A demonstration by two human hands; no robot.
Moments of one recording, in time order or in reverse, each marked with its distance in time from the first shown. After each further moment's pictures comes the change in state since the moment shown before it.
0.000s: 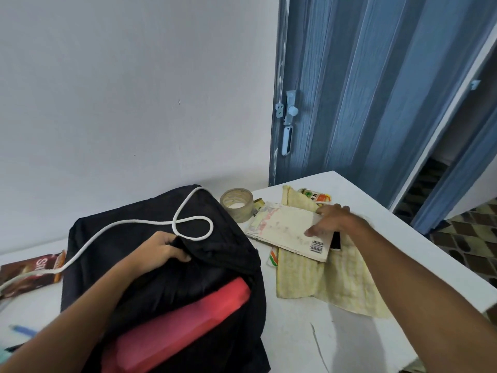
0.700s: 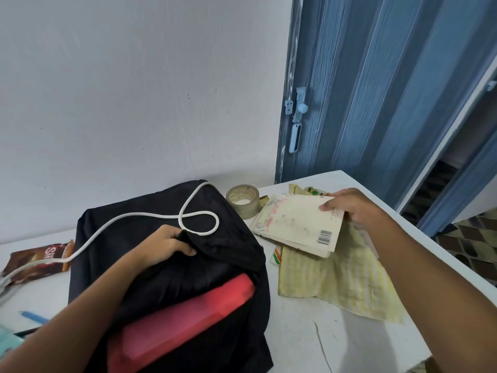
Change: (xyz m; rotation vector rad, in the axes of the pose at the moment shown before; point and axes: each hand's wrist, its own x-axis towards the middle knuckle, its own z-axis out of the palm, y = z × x) left_hand 0.002 -0.005 -0.001 -0.040 -0.011 -0.002; right_hand -0.004 0.000 -0.030 1.019 0.018 0.033
